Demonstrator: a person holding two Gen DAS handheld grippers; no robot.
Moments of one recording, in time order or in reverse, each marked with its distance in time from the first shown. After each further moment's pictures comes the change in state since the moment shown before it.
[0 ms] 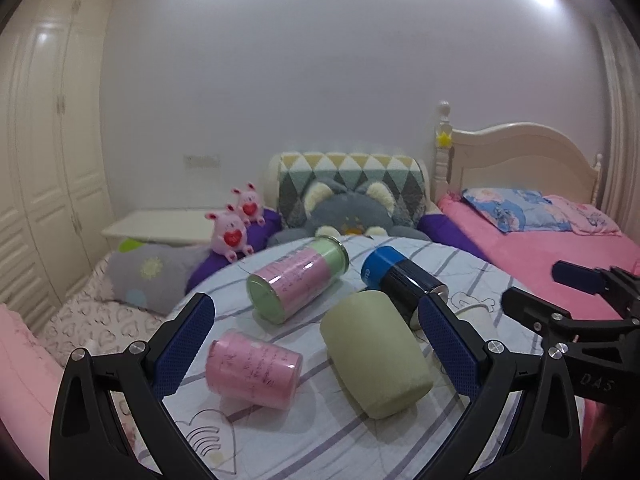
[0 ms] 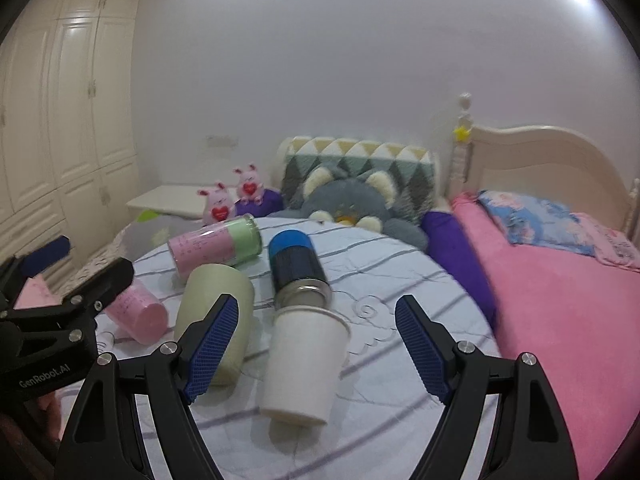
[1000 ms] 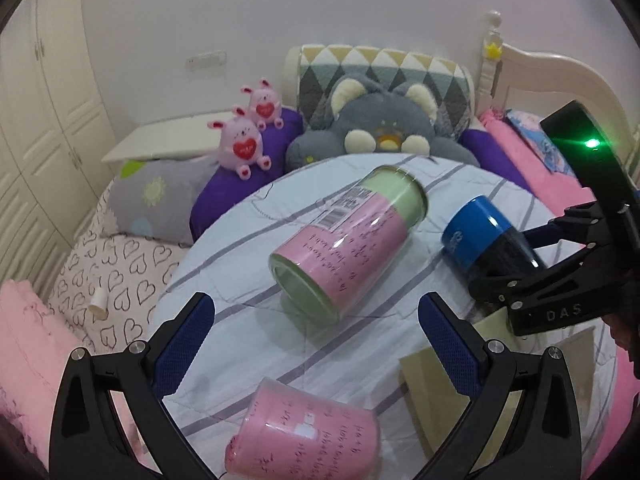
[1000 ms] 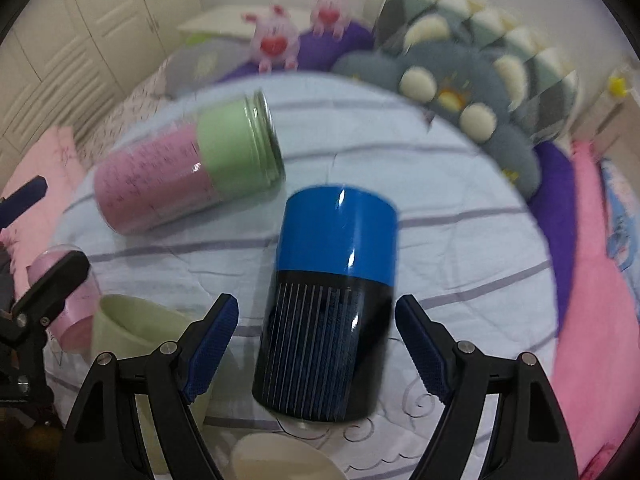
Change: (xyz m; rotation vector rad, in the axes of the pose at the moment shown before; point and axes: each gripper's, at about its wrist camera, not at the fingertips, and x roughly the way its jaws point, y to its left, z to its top) left arm 0.131 0.043 0.018 -0.021 0.415 0.068; right arm 0.211 0.017 0.047 -0.256 0.742 0.244
